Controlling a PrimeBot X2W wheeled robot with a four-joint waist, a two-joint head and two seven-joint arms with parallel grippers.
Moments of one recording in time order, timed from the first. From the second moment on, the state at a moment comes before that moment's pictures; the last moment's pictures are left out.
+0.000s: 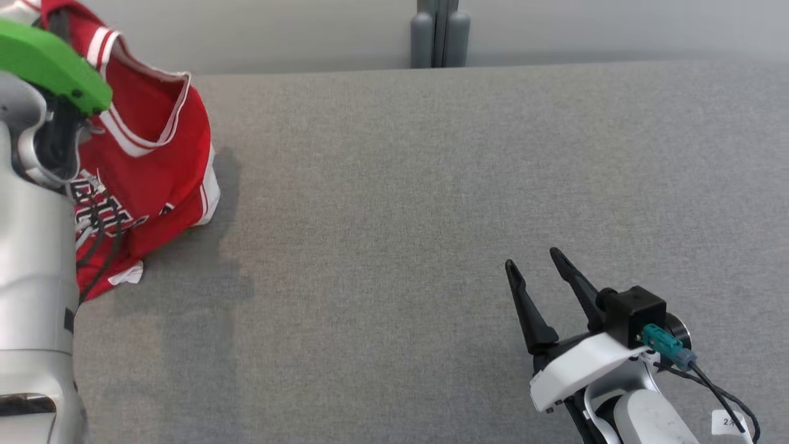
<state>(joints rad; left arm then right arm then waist) -1.00 0.29 -0.09 0.75 -0.60 -0.03 0.21 -0.08 -0.05 0.22 0.08 0.19 0.13 -0.09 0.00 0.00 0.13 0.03</state>
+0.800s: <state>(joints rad) -1.04 0.07 -0.36 0.60 -0.52 -0.04 0.21 -0.08 -0.05 0.24 0.09 0.19 0.13 -0.08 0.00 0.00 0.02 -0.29</state>
